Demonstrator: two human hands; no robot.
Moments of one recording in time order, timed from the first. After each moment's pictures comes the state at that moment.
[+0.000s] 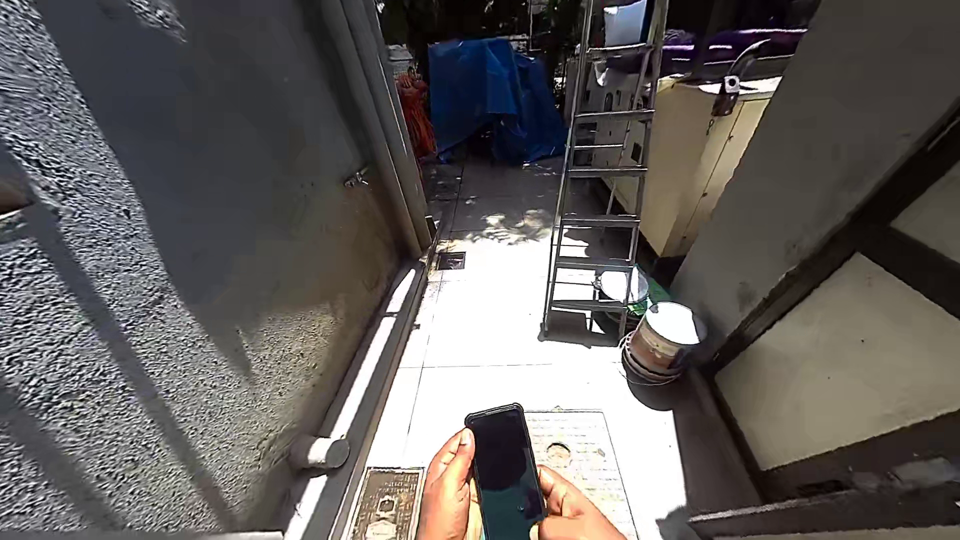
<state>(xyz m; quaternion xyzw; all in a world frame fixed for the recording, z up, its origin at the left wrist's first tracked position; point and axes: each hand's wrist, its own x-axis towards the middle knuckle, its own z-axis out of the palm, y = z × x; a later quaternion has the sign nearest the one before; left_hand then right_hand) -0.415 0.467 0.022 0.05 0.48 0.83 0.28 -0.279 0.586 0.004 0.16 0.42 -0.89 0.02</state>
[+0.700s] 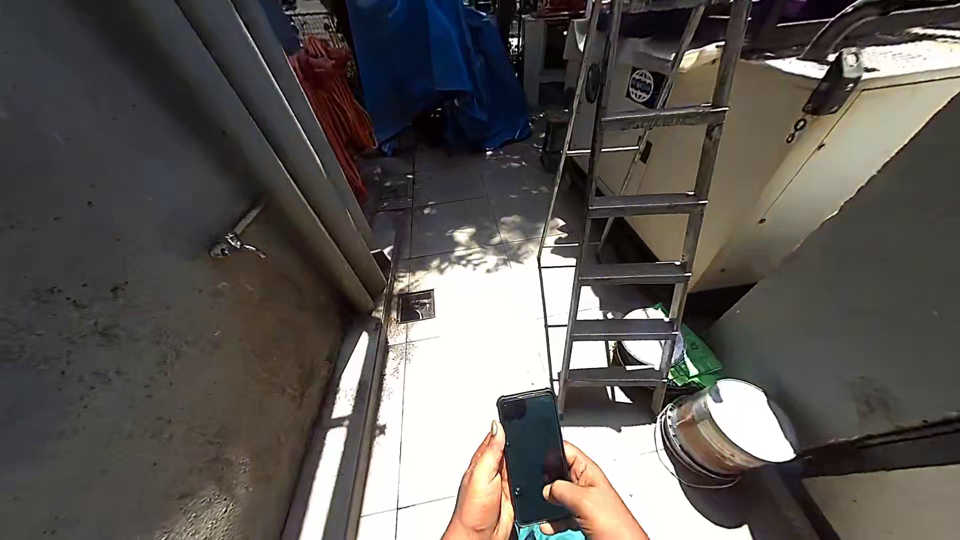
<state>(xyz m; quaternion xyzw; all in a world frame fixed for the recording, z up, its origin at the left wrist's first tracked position) -0.959 0.914 -0.030 0.05 0.36 0.77 0.52 -0.827 1.005 -0.025 0.34 0.45 -0.81 -0.12</state>
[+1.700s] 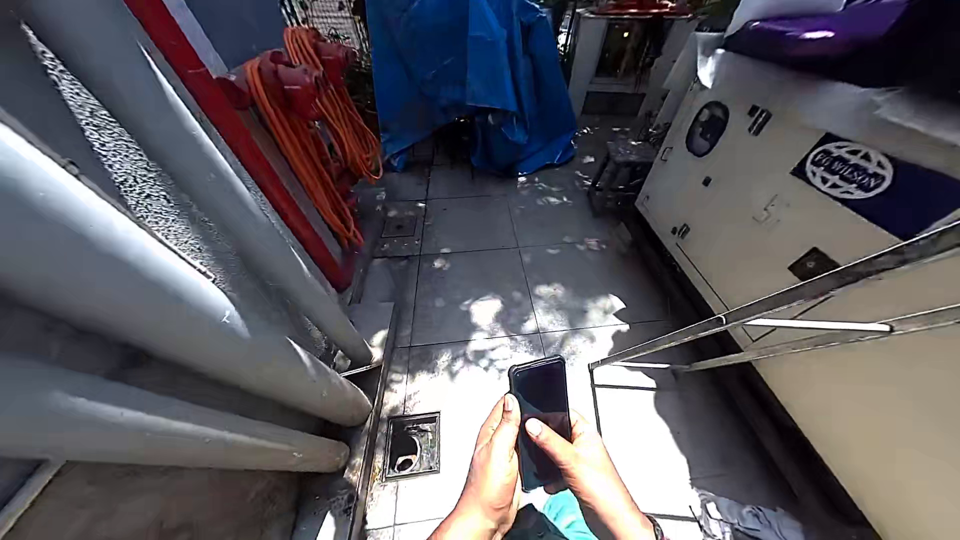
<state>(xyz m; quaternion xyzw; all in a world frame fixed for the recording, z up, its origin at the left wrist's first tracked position) -1.720 1.556 0.006 0.13 0.44 0.78 0.42 -1.625 1.640 -0.004 0.39 0.51 -0.74 -0.17</state>
